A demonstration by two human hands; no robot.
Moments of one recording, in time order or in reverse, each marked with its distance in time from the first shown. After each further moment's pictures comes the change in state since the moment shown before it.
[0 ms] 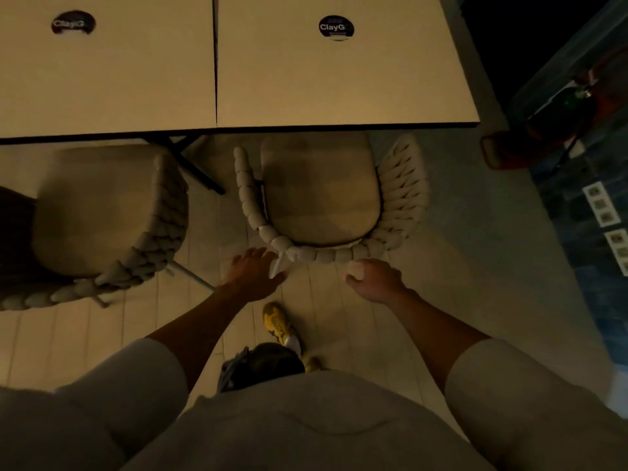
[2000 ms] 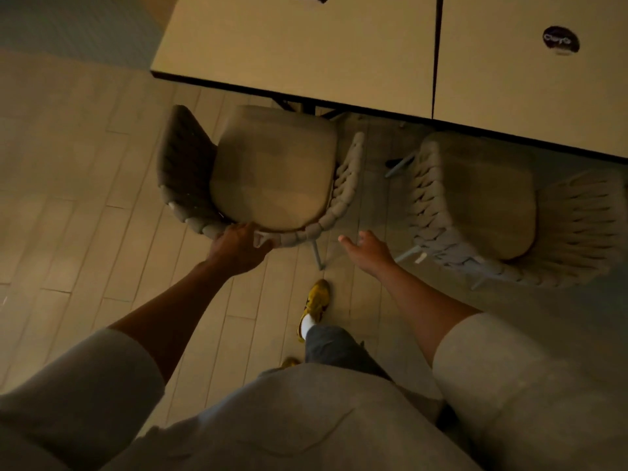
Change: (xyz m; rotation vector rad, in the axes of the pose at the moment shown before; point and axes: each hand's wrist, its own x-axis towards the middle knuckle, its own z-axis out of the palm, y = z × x) left_hand -0.193 -0.455 -0.019 -0.293 0.272 -0.336; right_hand 0.000 -0.465 0.150 0.333 -0.024 -0.059
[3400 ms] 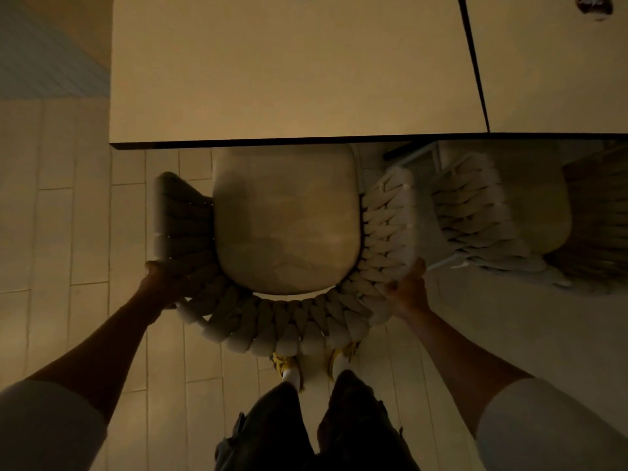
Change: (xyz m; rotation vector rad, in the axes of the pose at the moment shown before) left_hand 0.238 -0.265 -0.094 -0.641 -0.285 -0.508; right_hand 0.122 -0.084 0.094 0.359 0.374 0.354
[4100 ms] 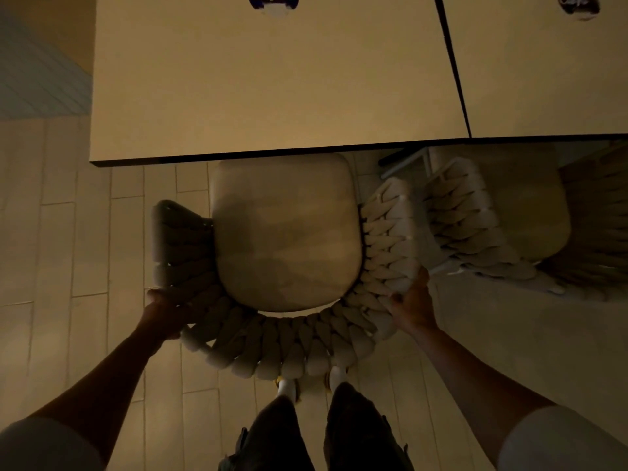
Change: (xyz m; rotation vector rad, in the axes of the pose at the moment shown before) left_hand -0.051 0.012 0.056 0.044 0.062 -0.062; right_hand 0.025 0.035 -0.037 -0.019 0.006 -0.065
